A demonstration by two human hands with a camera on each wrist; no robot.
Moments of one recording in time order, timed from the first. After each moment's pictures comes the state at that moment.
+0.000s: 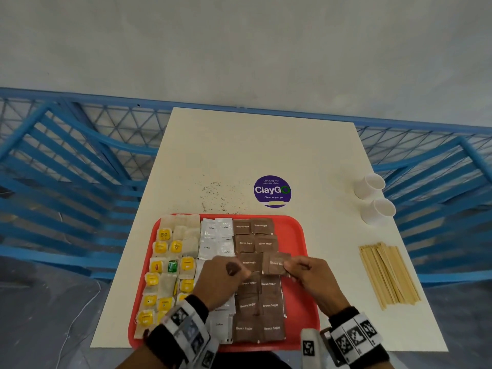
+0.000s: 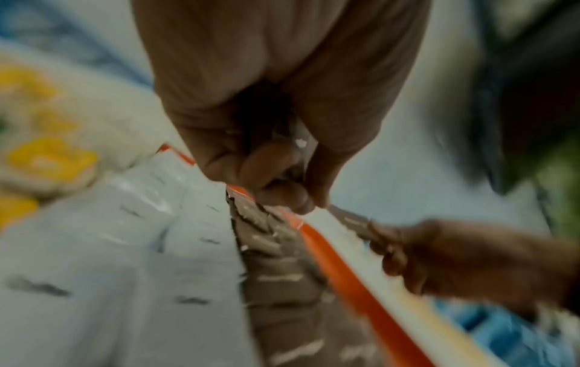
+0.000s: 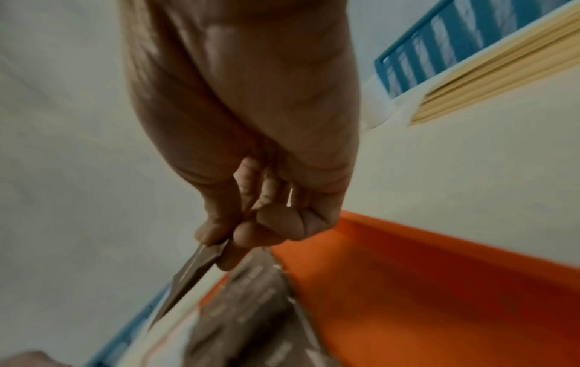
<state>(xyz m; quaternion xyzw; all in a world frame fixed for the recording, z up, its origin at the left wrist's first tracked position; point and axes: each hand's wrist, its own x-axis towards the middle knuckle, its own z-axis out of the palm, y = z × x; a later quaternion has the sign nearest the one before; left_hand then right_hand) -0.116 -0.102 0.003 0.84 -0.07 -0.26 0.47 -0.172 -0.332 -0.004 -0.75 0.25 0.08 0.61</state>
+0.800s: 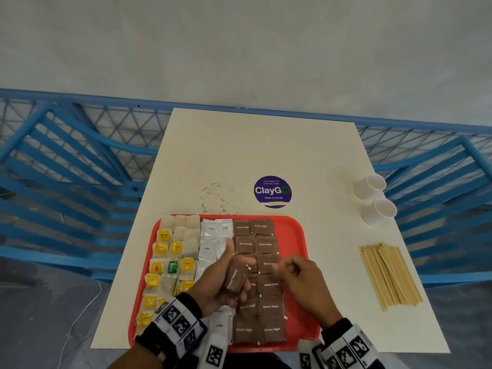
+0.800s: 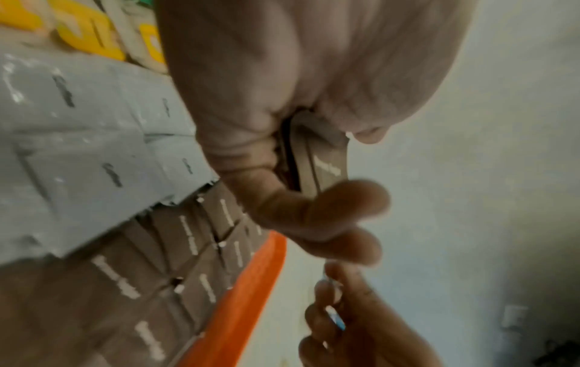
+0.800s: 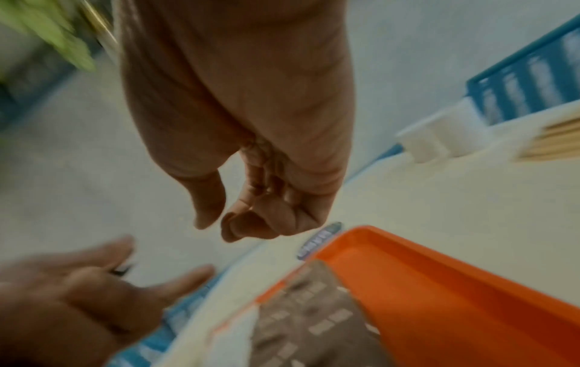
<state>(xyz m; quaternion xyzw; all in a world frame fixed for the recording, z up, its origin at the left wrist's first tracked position) -0.115 -0.106 0.016 0.56 0.12 -0.46 0.68 -0.174 -0.309 0.009 -0.84 0.20 0.05 0.49</state>
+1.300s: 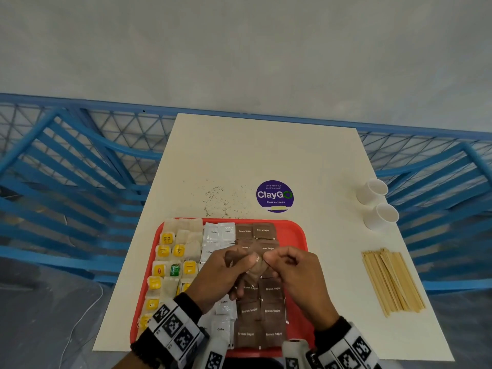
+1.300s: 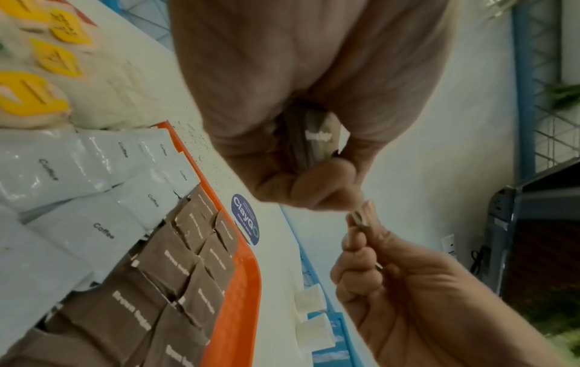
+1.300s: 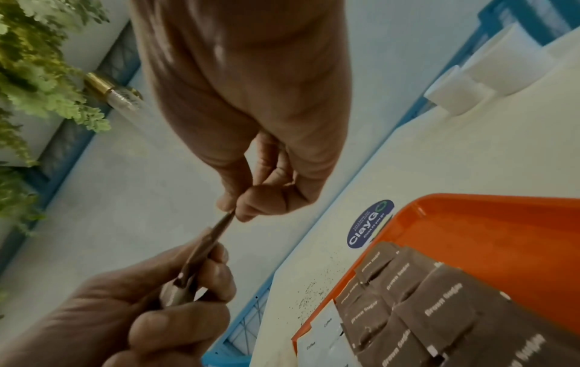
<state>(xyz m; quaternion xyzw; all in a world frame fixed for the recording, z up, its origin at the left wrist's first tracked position) -0.114 -0.106 0.051 0.67 -0.04 -0.31 0.67 -0.161 -0.278 0.056 -0.75 0.19 -0.01 0.63</state>
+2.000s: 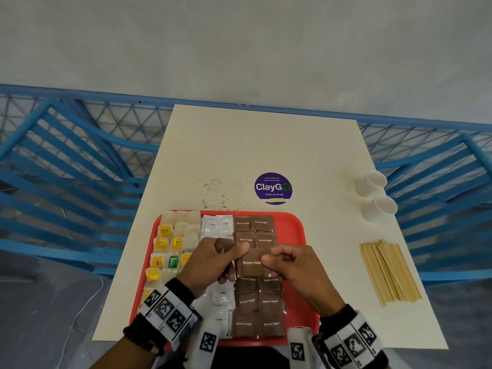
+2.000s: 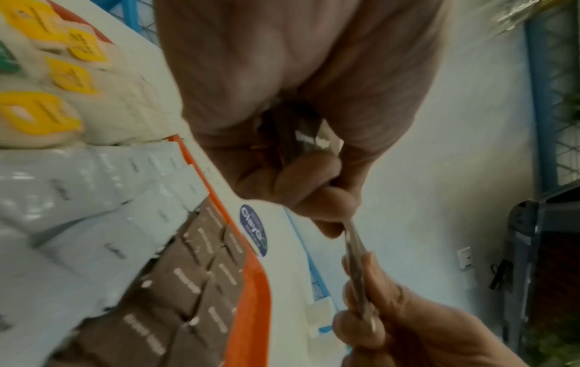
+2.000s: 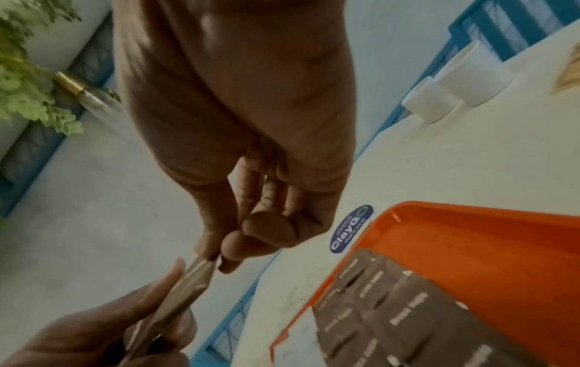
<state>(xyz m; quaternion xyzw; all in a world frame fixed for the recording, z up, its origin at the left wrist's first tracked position) -0.101 -0.096 0.043 0.71 -0.01 -0.30 0.64 -0.162 -0.292 0.053 -0.72 0.17 0.11 0.66</state>
